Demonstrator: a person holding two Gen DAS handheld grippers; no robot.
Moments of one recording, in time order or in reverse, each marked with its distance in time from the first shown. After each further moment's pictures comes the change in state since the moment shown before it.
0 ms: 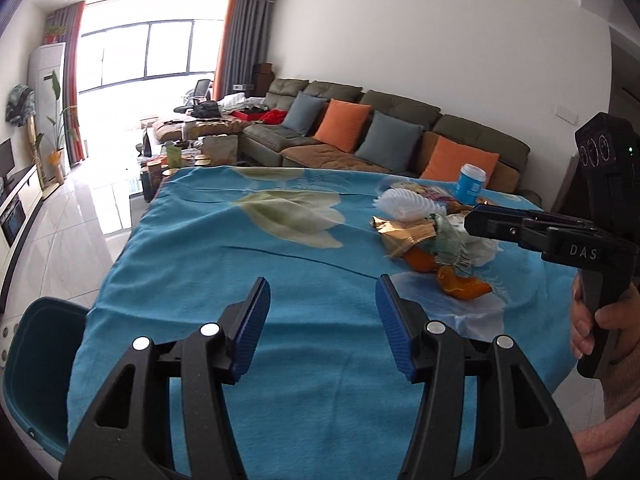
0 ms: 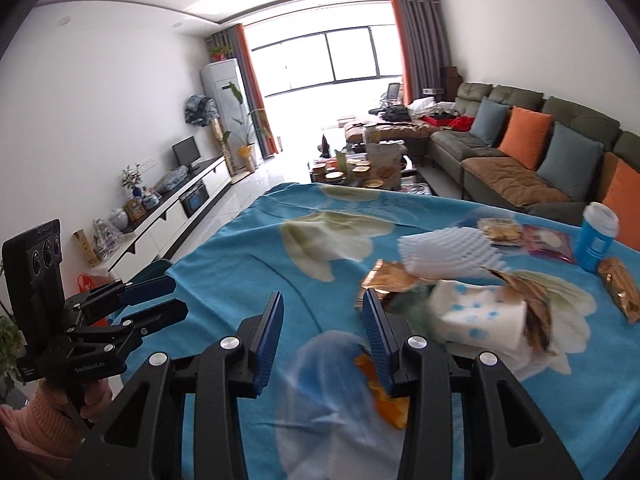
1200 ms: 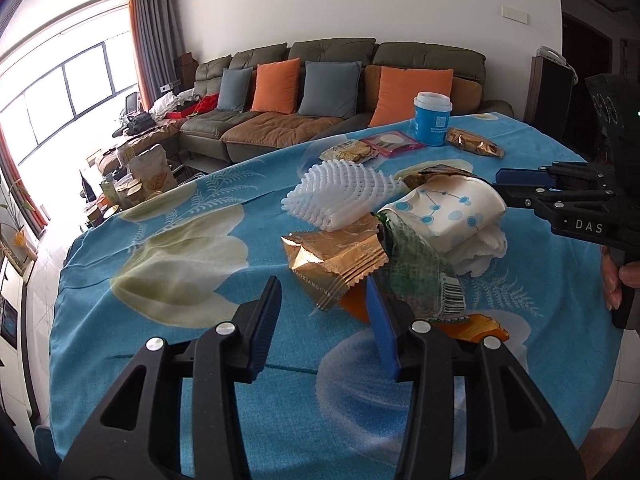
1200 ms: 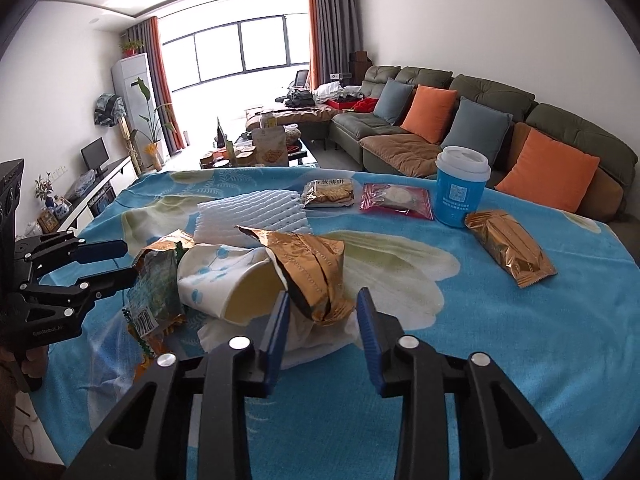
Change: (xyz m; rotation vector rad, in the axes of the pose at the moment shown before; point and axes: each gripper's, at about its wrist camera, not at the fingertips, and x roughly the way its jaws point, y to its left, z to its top) left arm 0.133 -0.085 0.049 0.316 0.166 -0.080; right arm -0.002 -0.133 -0.028 0.075 0.057 -0.296
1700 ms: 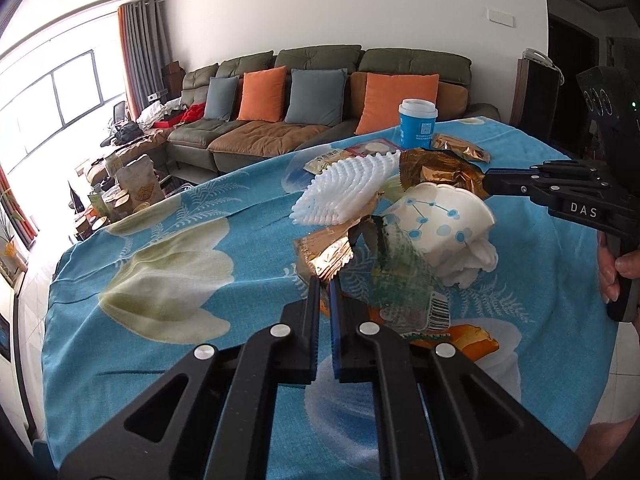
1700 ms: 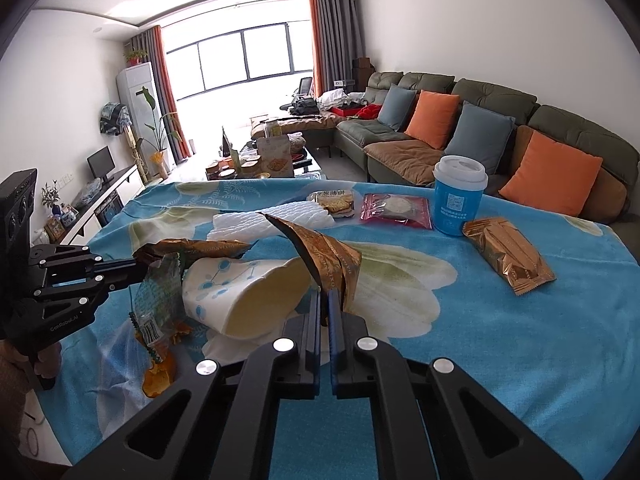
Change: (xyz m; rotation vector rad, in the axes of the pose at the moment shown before) left arm 0.000 -0.004 0.003 0.011 -0.032 -0.041; right arm -0.012 -0.006 0.004 0.020 -0.036 0.024
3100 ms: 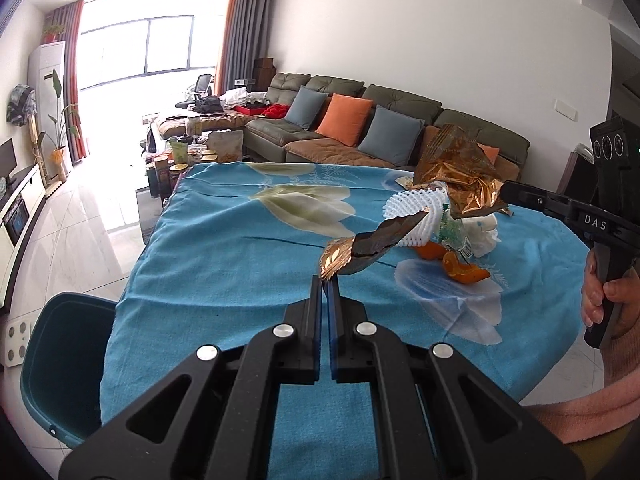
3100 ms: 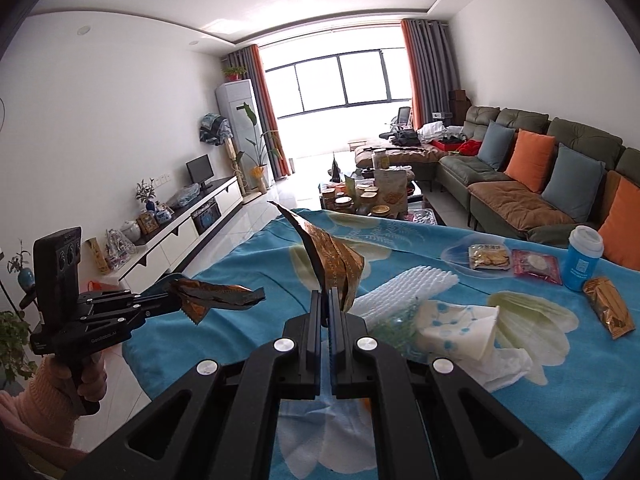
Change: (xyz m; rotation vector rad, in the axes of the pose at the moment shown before) left arm -0.183 0.072 -0.114 -0.346 -0.120 0.149; right arm -0.048 0.118 0.012 -0.121 -0.094 0.361
